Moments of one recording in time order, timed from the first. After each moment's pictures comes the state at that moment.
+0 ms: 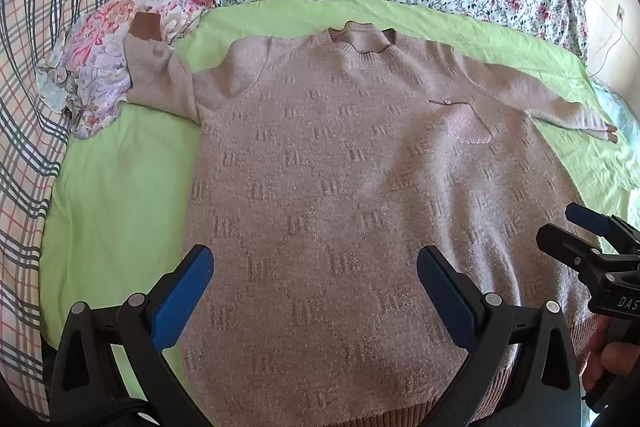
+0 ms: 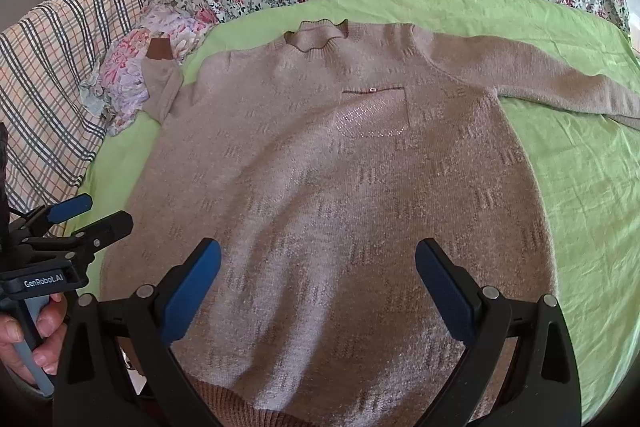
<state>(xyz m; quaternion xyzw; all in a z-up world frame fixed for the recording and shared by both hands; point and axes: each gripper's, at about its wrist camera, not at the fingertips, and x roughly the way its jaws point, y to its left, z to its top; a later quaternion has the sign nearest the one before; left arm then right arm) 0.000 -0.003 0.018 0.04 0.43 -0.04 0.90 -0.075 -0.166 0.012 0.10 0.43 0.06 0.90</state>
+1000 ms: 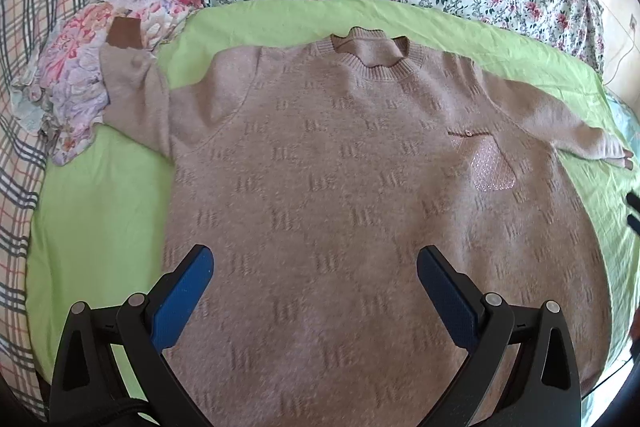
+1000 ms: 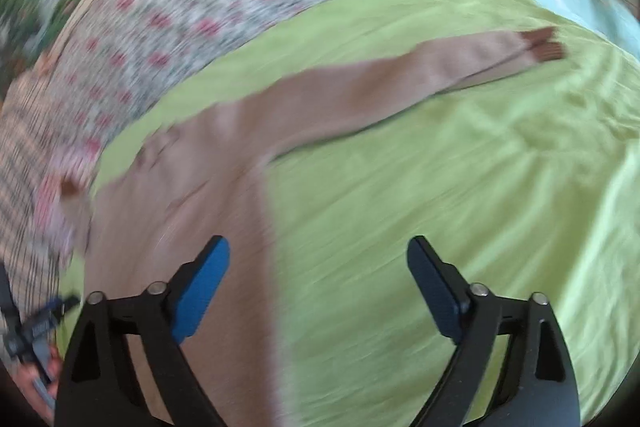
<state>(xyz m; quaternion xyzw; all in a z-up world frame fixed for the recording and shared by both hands) 0.084 -0.020 0.012 0.02 0.46 -0.03 0.89 -0.083 -0.402 0.021 0.27 0.36 -0.14 0.88</state>
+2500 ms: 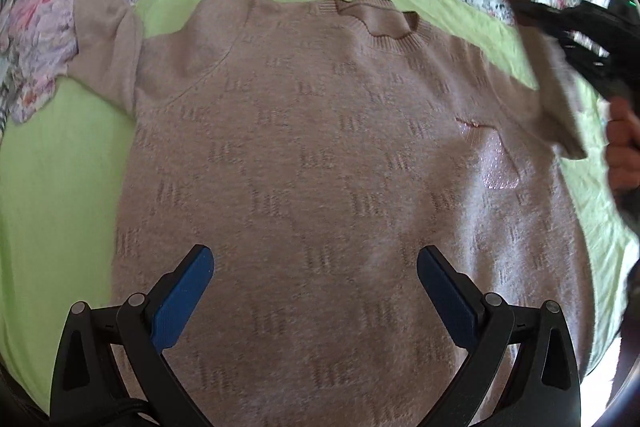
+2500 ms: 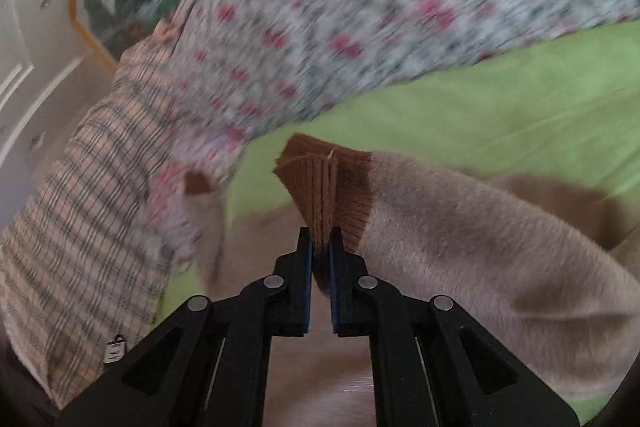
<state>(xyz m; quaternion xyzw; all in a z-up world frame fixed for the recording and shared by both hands) 0.111 0.000 -0.021 -0.05 0.50 -0.06 0.86 0.147 -0.208 0.054 0.27 0.38 0.24 0.85</state>
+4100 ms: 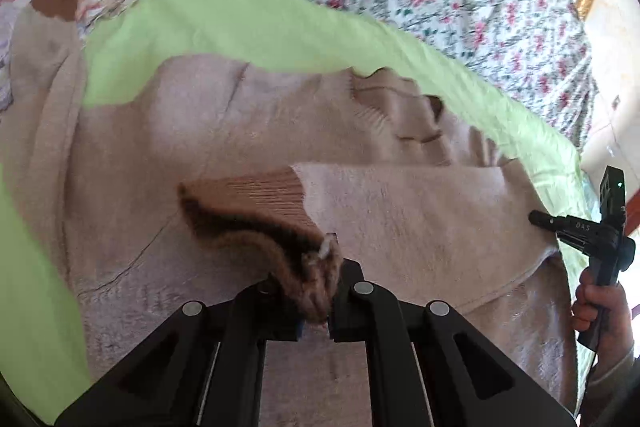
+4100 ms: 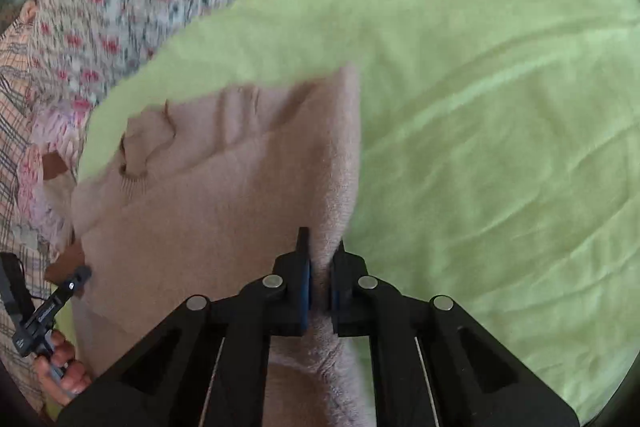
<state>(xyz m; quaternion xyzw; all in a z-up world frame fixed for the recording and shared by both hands) 0.224 0.009 -0.028 -0.11 0.43 -0.13 0.89 0.148 -0.340 -0.012 0.21 0.47 -0.03 0.86</state>
